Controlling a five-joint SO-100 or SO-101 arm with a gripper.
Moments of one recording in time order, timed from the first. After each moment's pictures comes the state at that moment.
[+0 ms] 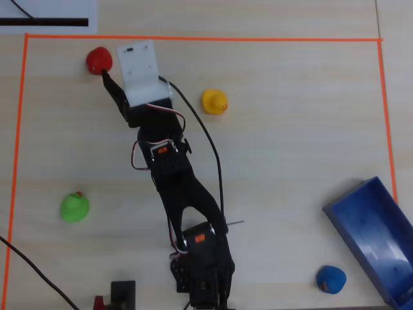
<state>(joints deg) -17.9 99.6 129.0 -23.6 -77.7</state>
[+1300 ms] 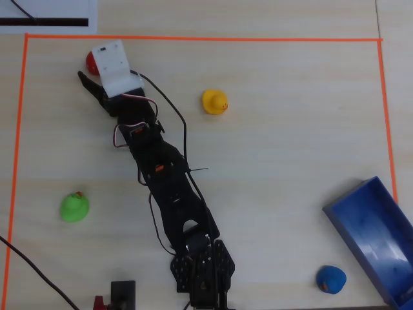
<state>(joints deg) -22.9 44.8 92.1 -39.5 -77.8</state>
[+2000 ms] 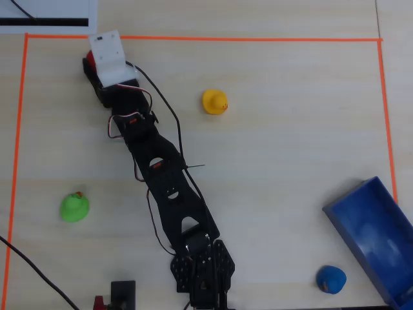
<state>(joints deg) -23.4 36.7 77.0 -31.4 -74.1</state>
